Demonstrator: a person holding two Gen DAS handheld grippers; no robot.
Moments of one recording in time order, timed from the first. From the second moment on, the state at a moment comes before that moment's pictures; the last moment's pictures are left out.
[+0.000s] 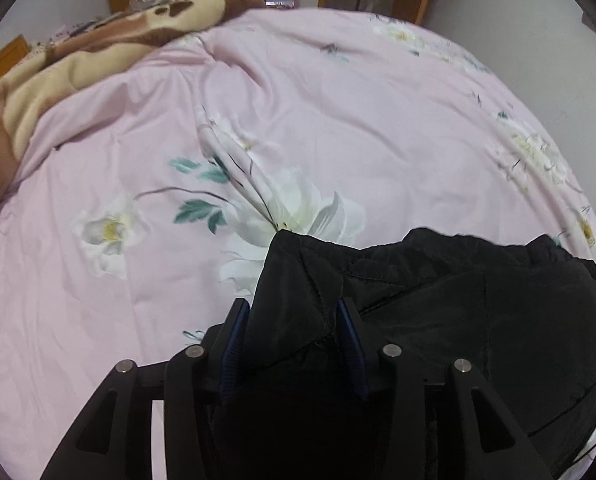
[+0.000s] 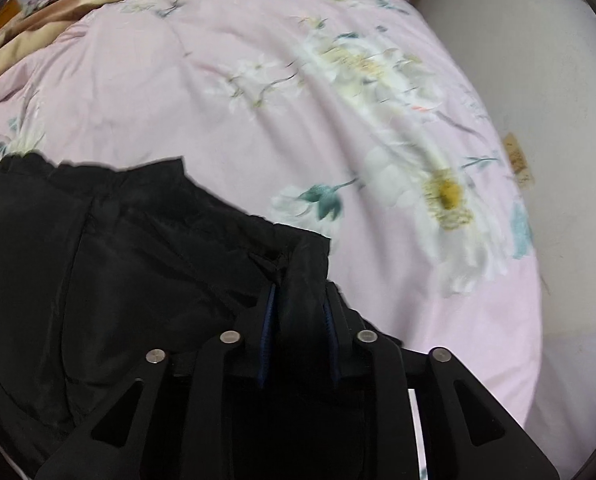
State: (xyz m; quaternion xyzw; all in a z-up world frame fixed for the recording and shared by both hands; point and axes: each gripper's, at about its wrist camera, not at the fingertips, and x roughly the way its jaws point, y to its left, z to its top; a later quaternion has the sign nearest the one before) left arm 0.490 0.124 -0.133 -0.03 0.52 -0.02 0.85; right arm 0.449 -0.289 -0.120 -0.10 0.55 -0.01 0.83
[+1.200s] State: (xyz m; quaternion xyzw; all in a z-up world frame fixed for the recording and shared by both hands) left arm 0.403 -0.001 -0.176 -0.03 0.52 -0.04 0.85; right arm 0.364 -0.194 -0.159 0.02 0.50 0.04 0.86
